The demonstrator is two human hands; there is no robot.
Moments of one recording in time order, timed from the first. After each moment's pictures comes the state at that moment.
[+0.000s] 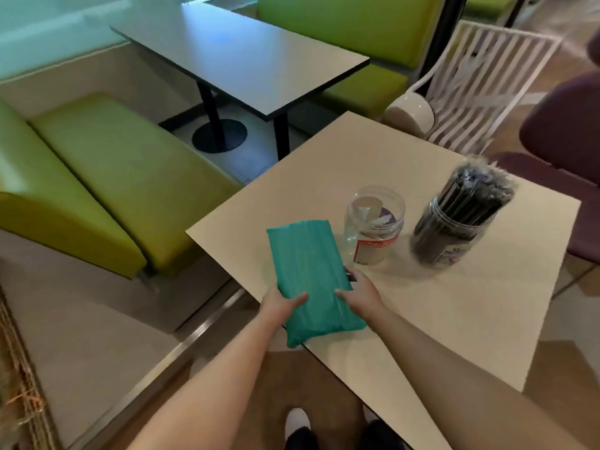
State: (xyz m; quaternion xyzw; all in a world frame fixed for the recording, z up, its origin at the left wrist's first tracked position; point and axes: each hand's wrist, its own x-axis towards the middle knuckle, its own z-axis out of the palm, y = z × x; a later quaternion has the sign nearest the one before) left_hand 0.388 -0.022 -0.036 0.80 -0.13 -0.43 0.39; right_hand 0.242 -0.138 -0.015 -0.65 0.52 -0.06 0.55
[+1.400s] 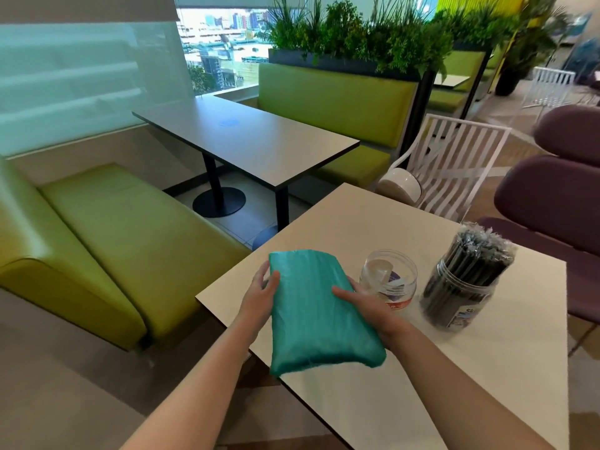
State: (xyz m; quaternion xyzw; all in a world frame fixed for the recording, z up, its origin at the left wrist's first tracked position) left_hand 0.483 -0.037 0.074 0.68 -0.22 -0.38 0.59; right_hand 0.292 -0.149 0.083 -0.51 0.37 -0.14 0.77
